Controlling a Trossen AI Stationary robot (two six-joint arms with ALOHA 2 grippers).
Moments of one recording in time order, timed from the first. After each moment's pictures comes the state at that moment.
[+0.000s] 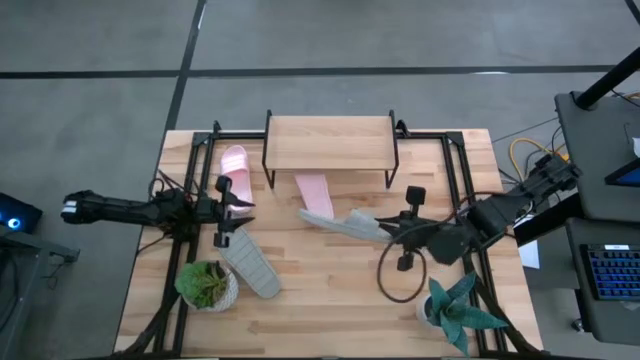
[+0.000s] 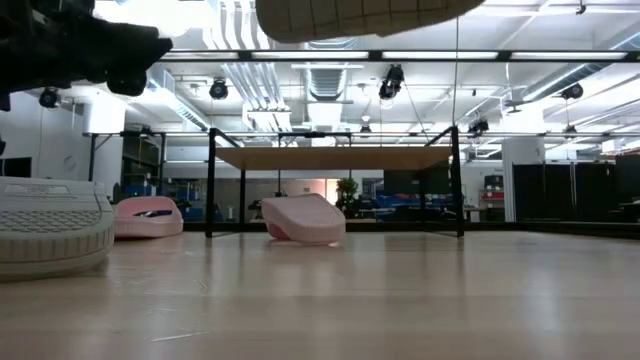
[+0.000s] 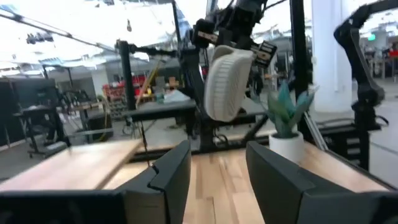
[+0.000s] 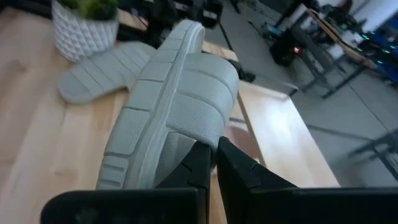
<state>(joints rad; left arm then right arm) -0.05 0.35 0.04 0.48 -0.03 0.15 0.55 1.23 1.22 -0.62 0.79 0.00</state>
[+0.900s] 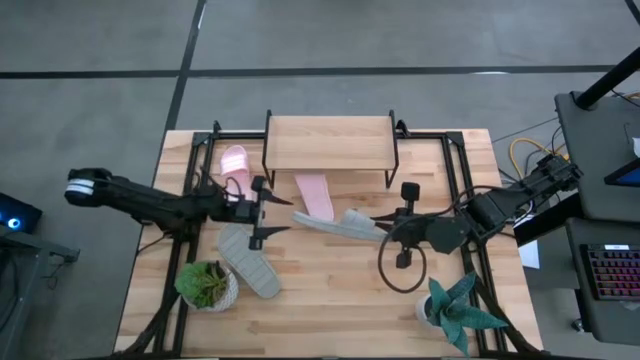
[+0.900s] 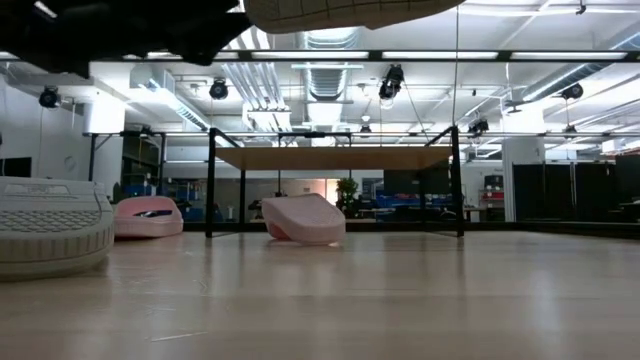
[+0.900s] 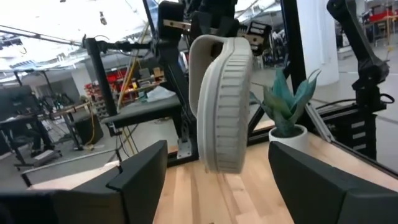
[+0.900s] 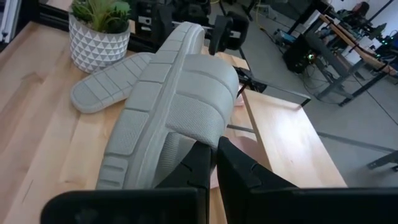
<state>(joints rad) -0.05 1.05 0.37 0.85 0.04 0.24 0.50 1.22 1.22 -0.56 0.70 -0.05</state>
